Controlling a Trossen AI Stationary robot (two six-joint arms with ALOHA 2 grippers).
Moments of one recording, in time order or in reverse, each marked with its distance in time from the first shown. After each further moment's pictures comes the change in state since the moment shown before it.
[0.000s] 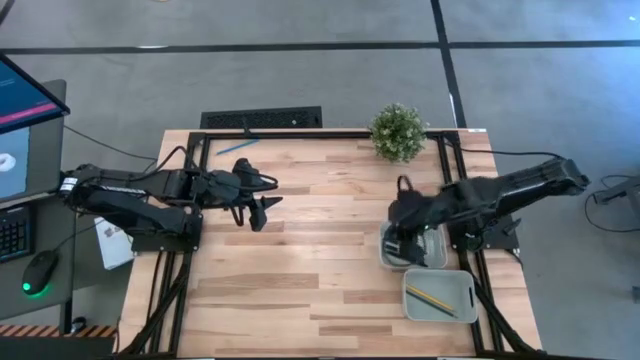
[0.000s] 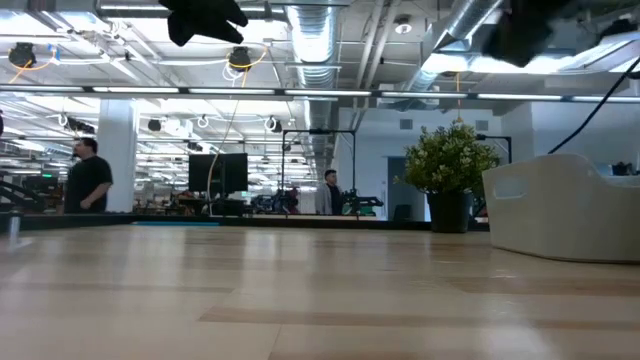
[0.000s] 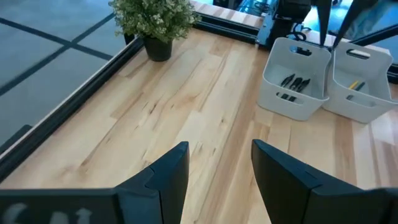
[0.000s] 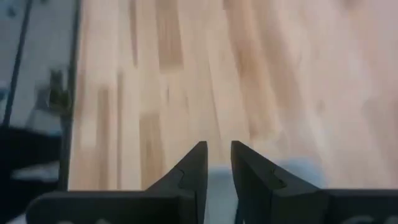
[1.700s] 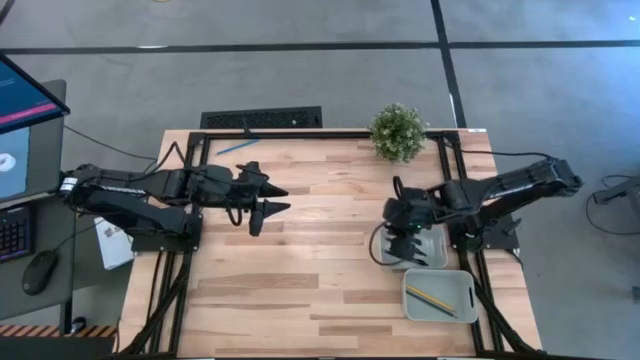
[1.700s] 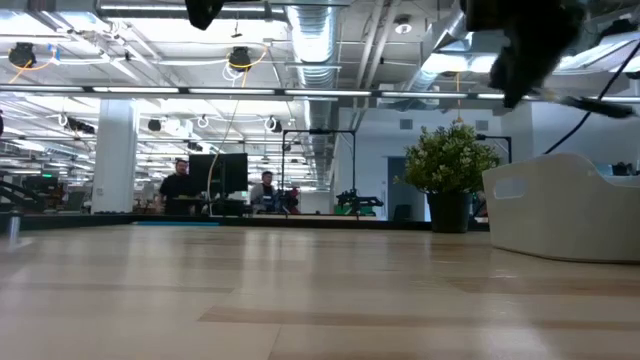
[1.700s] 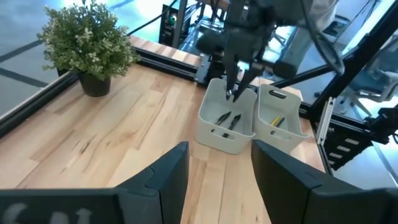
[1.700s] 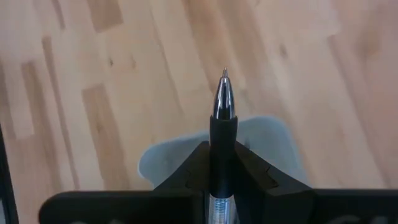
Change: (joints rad) left arm 0.000 0.000 0.001 0.210 0.189 -0.020; right arm -0.020 0.110 0.041 -0.149 0.080 0.095
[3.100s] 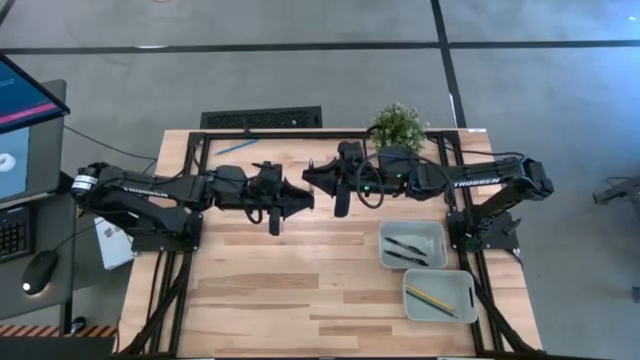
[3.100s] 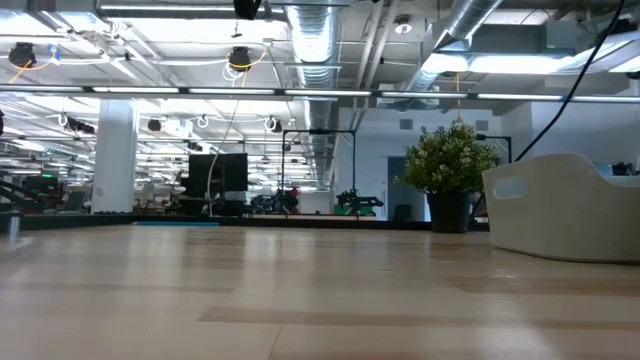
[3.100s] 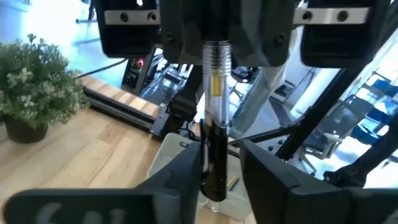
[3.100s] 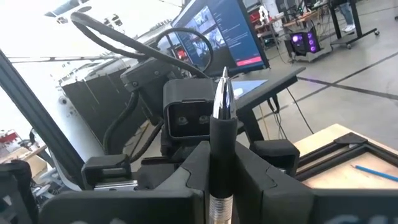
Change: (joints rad) left arm 0.000 0.164 0.000 0.436 0.065 -0.104; right arm -0.193 0.290 0.300 1.154 0.011 -0.089
